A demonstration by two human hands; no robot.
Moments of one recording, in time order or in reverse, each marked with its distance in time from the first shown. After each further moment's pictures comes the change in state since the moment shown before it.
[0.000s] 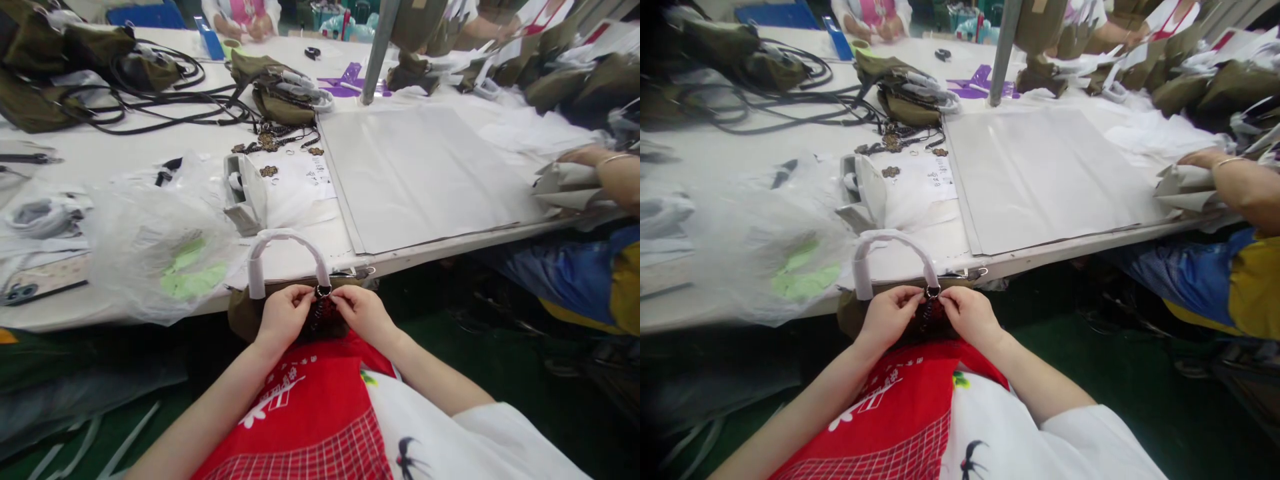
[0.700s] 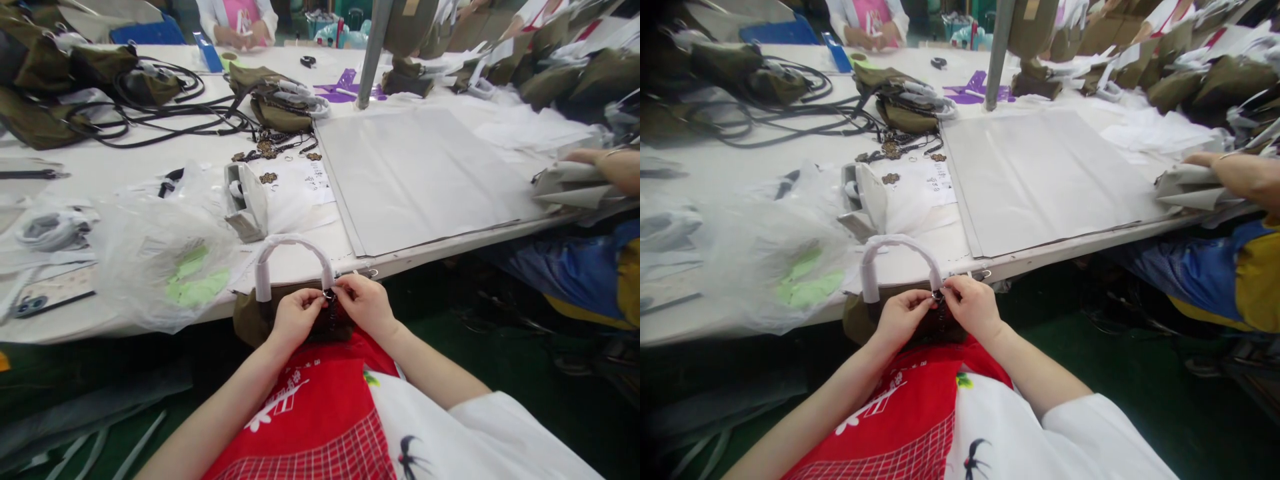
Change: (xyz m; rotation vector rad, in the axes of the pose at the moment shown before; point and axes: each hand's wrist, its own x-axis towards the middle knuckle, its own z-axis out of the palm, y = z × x) left_hand 0.006 -0.005 0.017 -0.236 -0.069 0.005; right_hand 0.014 0.000 -0.002 -0.135 0.245 -0.111
